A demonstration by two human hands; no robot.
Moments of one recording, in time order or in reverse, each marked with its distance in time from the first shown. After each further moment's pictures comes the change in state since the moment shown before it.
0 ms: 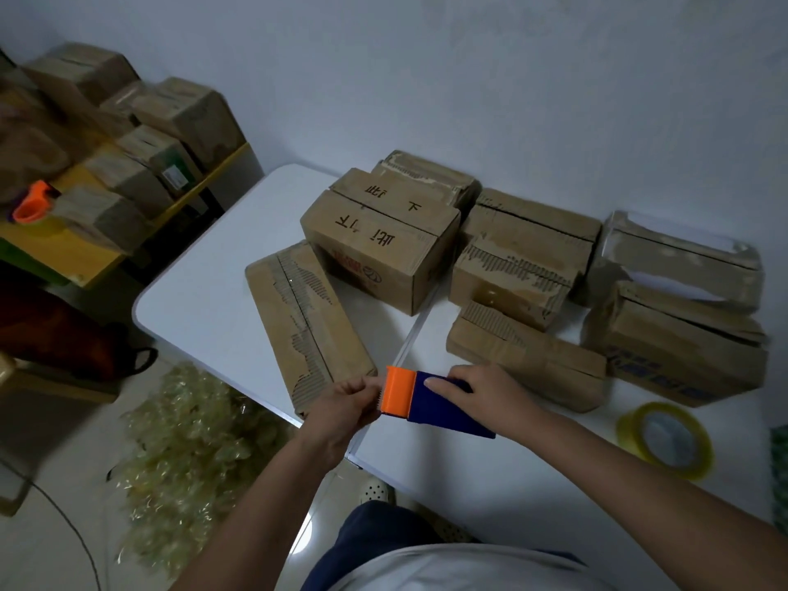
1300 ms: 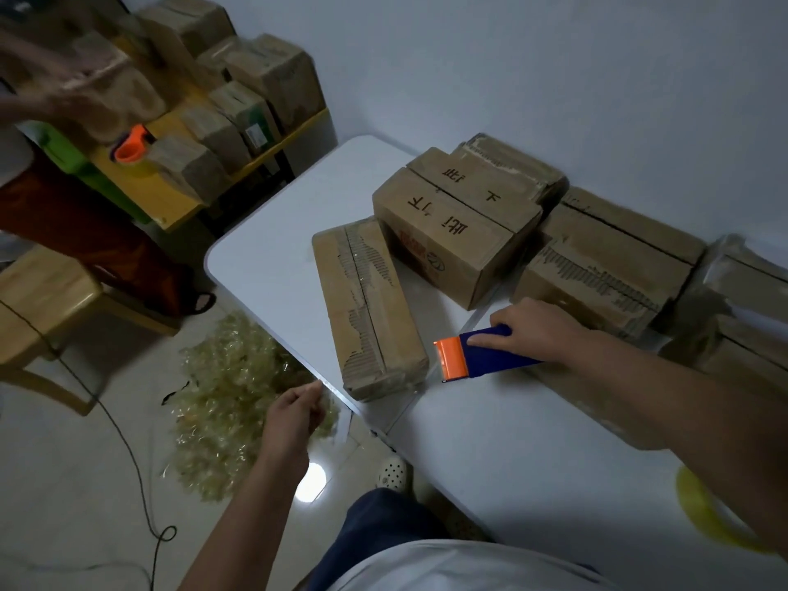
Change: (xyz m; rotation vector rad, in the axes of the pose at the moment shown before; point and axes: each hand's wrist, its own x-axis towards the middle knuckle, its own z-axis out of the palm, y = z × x) left_hand -0.029 -0.051 -0.090 -0.306 0.683 0.020; right_hand 0.100 -0.021 -0.046 -0.666 -0.088 -0.254
